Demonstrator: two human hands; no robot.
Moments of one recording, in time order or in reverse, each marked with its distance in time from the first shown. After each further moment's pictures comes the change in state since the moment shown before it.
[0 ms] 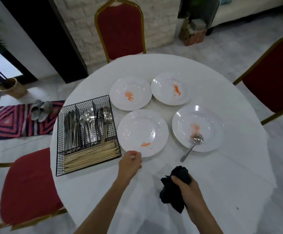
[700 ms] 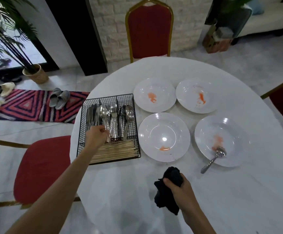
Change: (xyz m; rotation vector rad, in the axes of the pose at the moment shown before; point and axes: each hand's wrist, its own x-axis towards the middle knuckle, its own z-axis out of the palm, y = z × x) left_hand 0.076 0.015 -0.187 0.314 0.360 0.143; right_hand -0.005 -0.004 0.079 -0.266 -0.141 -0.048
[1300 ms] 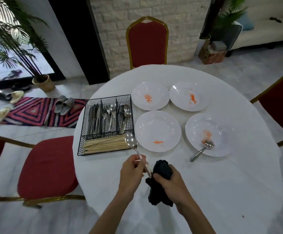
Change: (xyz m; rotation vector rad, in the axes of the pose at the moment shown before) left_hand -0.228 0.031 0.080 -0.648 -0.186 -0.066; right_hand -0.059 0.000 -0.016 -0.113 -0.133 -0.157
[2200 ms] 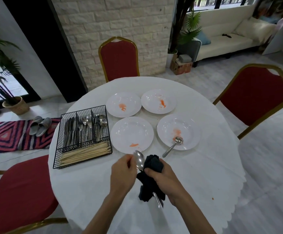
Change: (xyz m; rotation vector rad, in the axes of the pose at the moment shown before) left_hand -0.039 0.022 0.046 0.479 0.039 0.425; right_hand -0.035 -0.002 -0.057 0.076 0.012 -0.127
